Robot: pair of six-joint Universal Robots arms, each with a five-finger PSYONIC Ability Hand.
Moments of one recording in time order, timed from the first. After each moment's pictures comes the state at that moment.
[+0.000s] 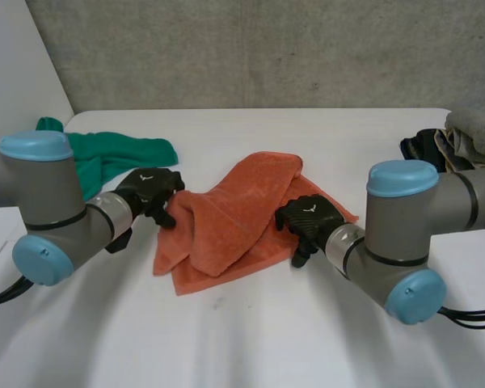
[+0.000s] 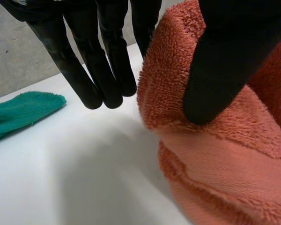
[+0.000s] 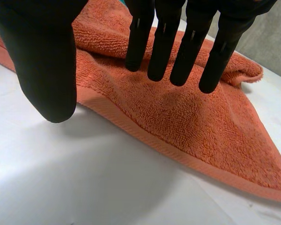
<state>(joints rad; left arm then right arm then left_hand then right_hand) 4.42 -2.24 -1.29 3.15 -1.27 3.33 2.08 -0.84 1.29 -0.01 1.37 2.84 0.97 0.98 0.97 0.98 0.78 0.62 0.63 0.63 0.63 0.45</state>
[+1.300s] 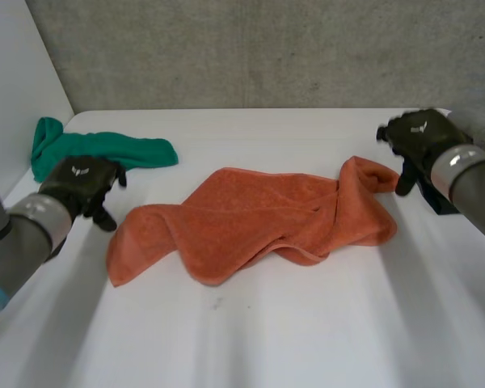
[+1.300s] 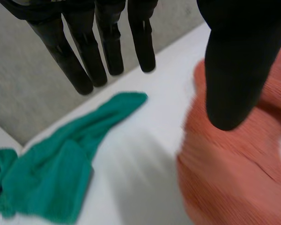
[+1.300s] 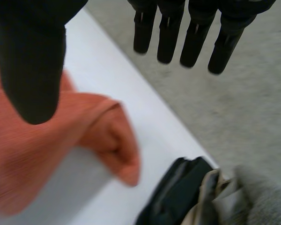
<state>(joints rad) 4.53 -1.81 -1.68 3.19 -1.42 3.49 1.79 -1.14 1.29 0.10 1.41 2.55 0.54 0.52 0.52 0.53 0.35 0.42 0.41 0.42 0.42 0.25</state>
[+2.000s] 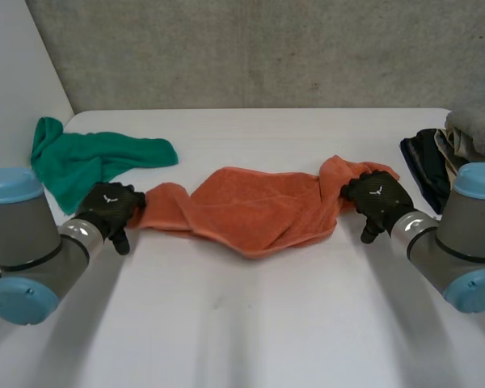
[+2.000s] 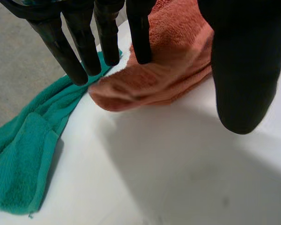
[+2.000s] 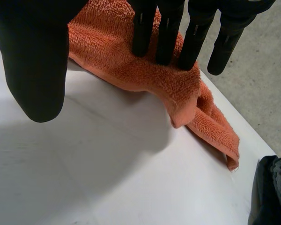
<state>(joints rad) 4.51 -2.13 -1.61 3.38 -1.43 3.66 1.79 -0.89 1.47 -0.27 1.28 2.54 0.40 0.38 0.38 0.37 0.19 0.43 0.43 0.43 0.41 0.23</state>
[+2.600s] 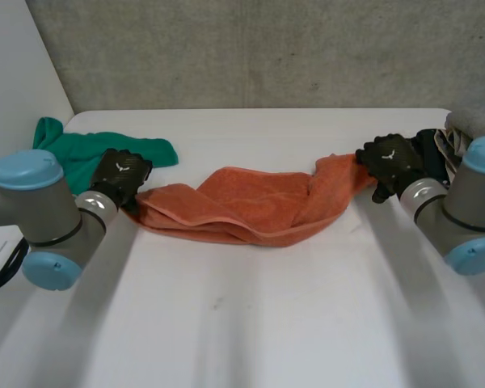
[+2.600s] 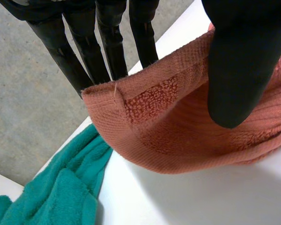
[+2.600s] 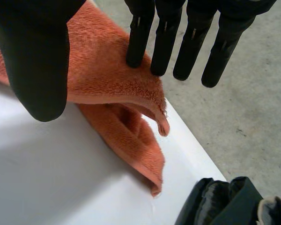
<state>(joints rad) 4.47 -2.24 -1.41 3.47 -1.42 3.68 1.75 -0.81 1.24 -0.29 1.26 2.53 0.61 0.60 0.60 0.60 0.42 0.55 0.53 0.53 0.53 0.34</state>
